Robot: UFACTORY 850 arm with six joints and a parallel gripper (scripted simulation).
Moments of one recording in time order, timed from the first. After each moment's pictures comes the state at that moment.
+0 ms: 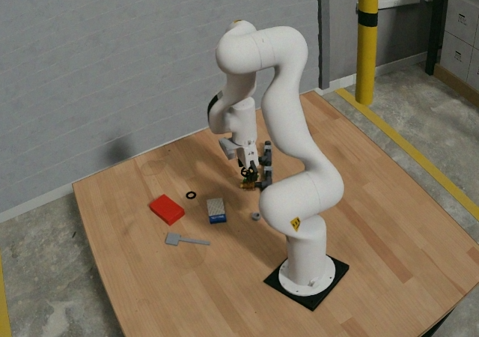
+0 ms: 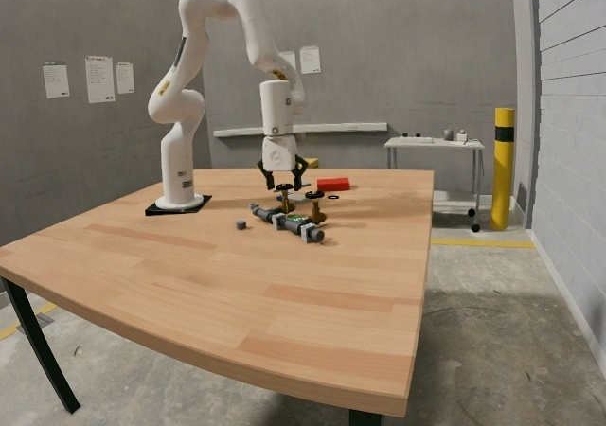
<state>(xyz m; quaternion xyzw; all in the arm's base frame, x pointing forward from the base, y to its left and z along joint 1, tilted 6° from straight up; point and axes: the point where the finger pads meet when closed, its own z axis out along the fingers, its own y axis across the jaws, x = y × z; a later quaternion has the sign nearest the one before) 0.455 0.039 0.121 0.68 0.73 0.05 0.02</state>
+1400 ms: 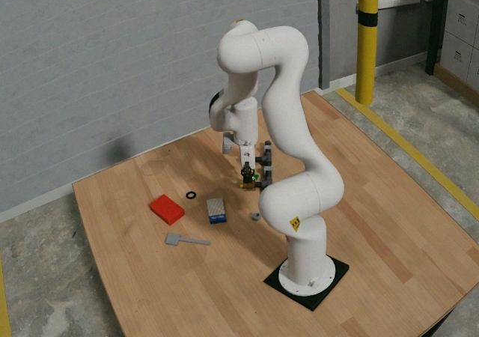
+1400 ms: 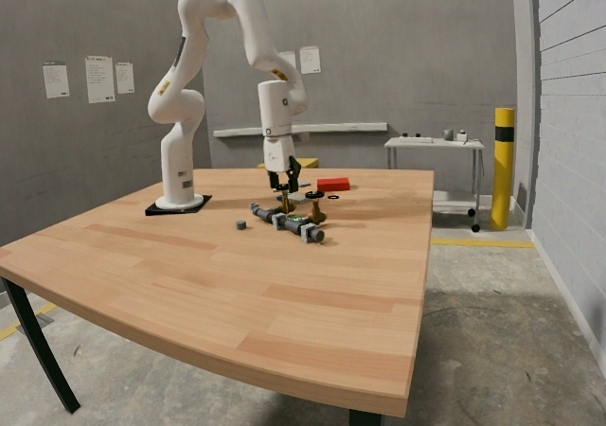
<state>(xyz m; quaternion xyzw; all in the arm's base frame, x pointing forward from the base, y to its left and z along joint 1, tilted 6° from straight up) 0.455 0.039 0.121 0.81 0.58 0.06 0.00</state>
